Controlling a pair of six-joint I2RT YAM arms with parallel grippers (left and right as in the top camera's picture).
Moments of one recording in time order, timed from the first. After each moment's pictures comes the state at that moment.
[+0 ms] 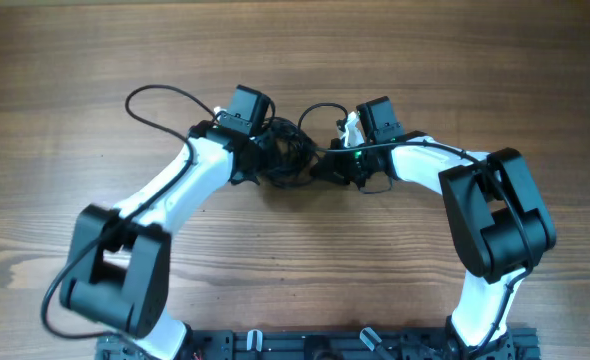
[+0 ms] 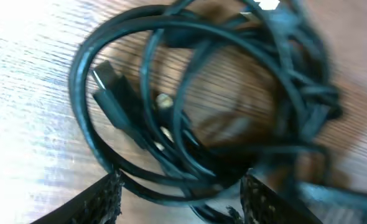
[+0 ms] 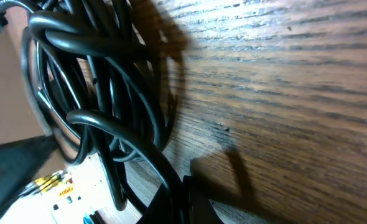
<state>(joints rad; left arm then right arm) -0.39 1.77 1.13 -0.62 0.02 -0.75 0.35 2.02 1.04 -0.17 -0.72 0.66</state>
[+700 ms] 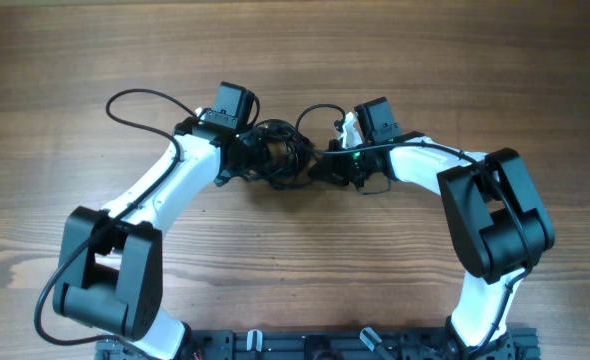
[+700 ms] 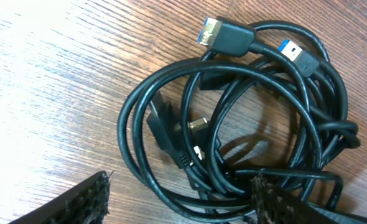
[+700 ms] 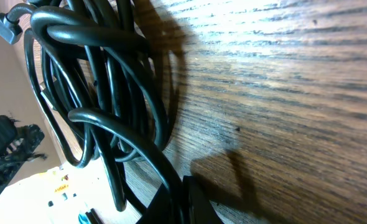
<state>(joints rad) -0.33 1.74 1.13 -0.66 0.00 -0.78 0.36 2.02 1.04 -0.17 -0.72 0.64</state>
